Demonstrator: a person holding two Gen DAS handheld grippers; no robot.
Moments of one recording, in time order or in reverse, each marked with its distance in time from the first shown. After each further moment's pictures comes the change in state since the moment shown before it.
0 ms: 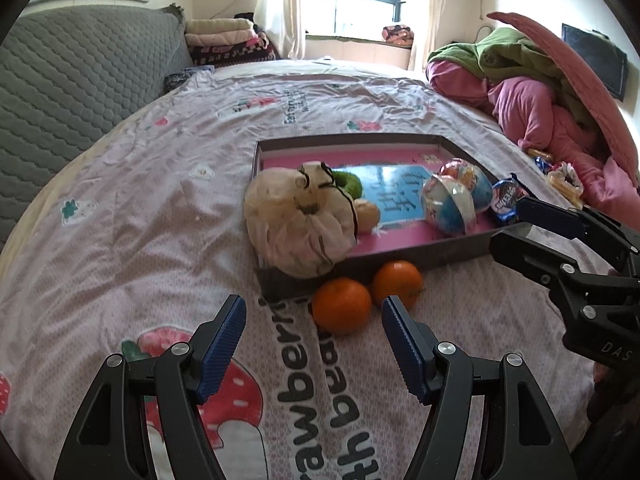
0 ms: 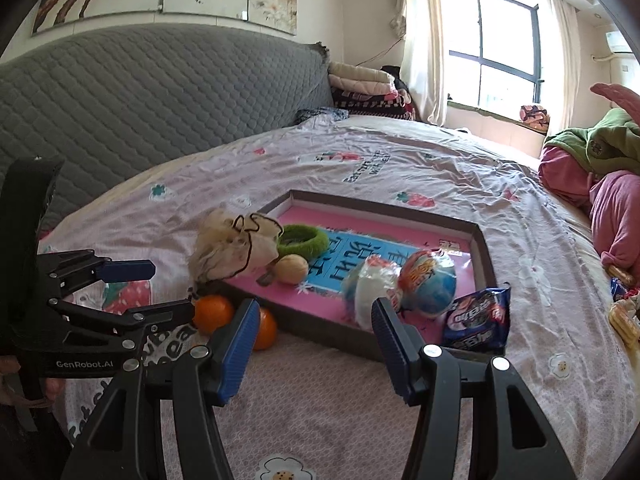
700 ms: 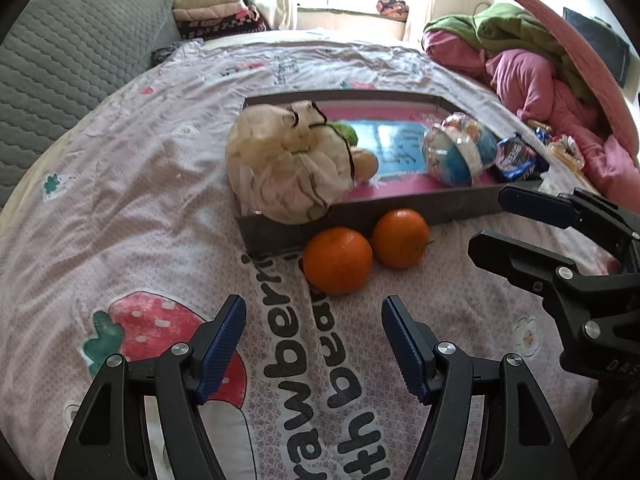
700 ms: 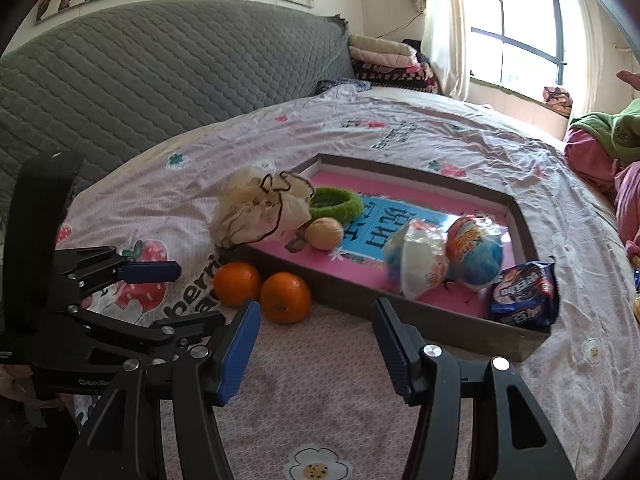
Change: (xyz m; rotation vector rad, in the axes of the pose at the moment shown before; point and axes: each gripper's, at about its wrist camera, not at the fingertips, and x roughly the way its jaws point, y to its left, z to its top) left arm 0.027 -0.002 -0.017 0.017 0.113 -0.022; right arm 0.023 0.015 -0.011 -0.012 0.110 0.081
